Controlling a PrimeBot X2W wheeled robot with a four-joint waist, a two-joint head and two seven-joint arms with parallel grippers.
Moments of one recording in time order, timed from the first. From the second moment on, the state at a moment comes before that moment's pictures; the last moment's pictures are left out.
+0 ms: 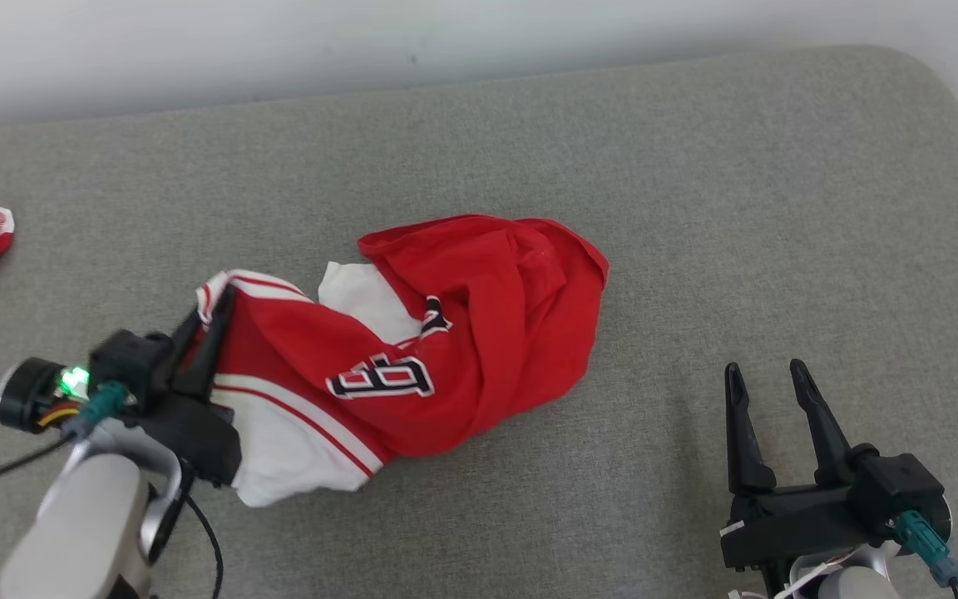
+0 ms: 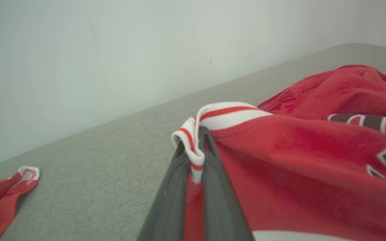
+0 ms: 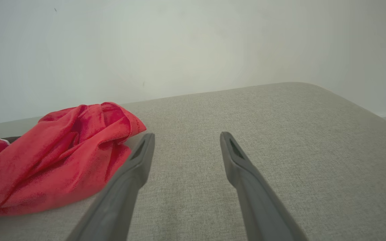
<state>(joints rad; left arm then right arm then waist) -0.56 0.39 -0.41 0.54 -0.34 -0.12 -0.26 -0.11 -0.07 -0.06 0.16 0.13 0.13 -0.26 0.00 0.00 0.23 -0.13</state>
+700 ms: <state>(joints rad) -0.63 0.38 -0.33 0.71 -0.41 -0.13 -0.26 -0.12 -0.06 -0.06 0.19 0.11 0.13 -0.26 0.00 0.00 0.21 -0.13</state>
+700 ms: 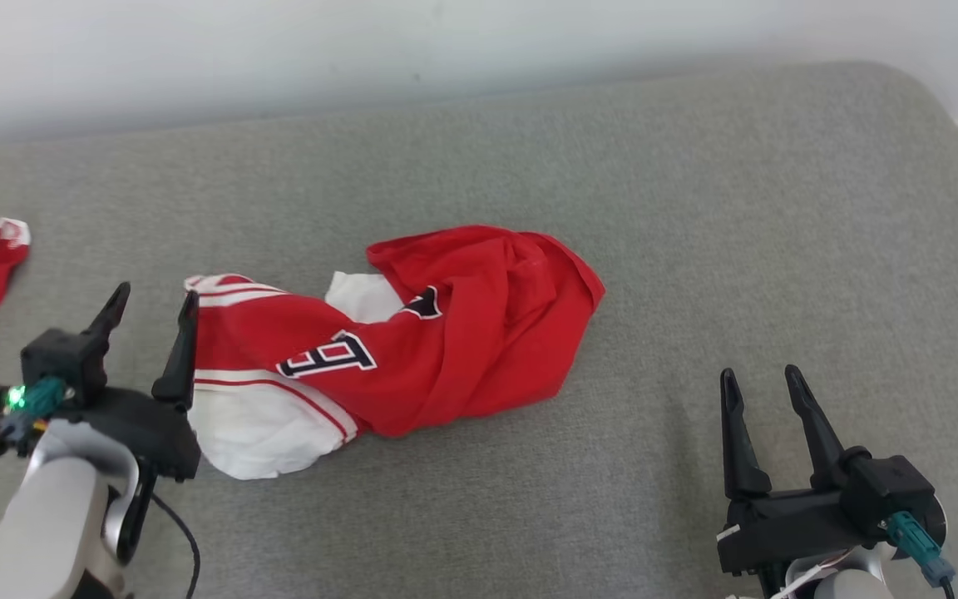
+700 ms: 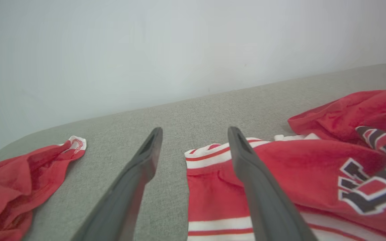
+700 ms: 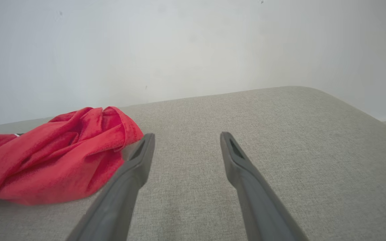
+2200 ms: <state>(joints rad) -0.09 0.14 0.08 0.21 -0.15 -0.12 -0.26 -0.04 -0.06 -0.06 0.18 0.12 0.13 -0.26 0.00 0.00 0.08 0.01</state>
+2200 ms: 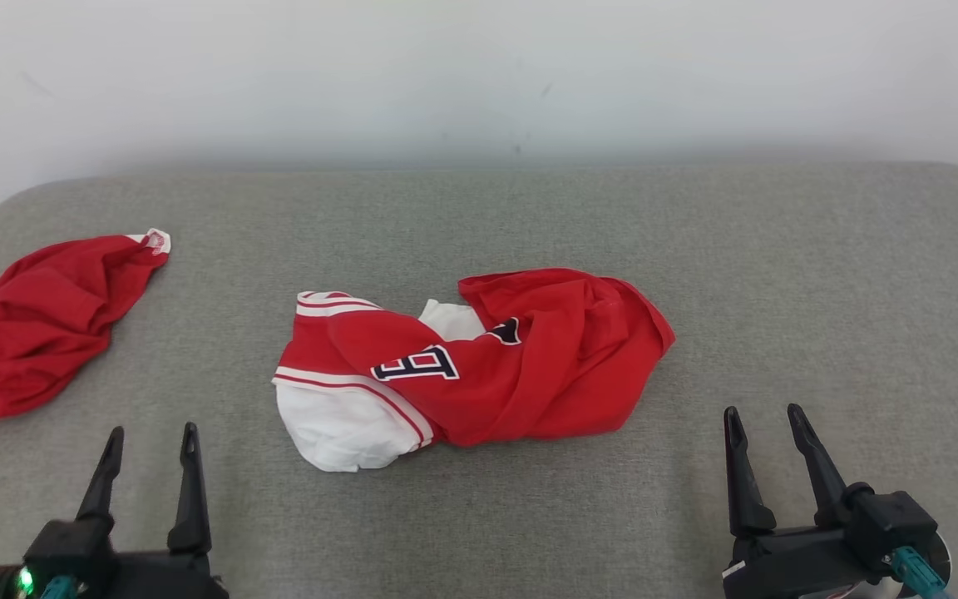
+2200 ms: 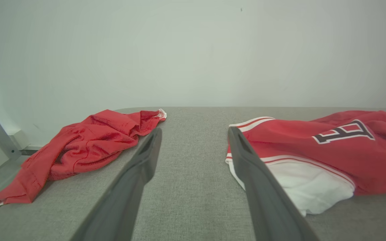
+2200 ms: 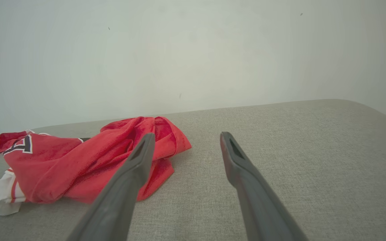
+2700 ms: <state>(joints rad) -0.34 0.20 -0.05 0.59 -0.24 -0.13 -0.26 -0.07 -0.07 -0.06 0.18 0.12 0.13 -0.26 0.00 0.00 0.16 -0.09</state>
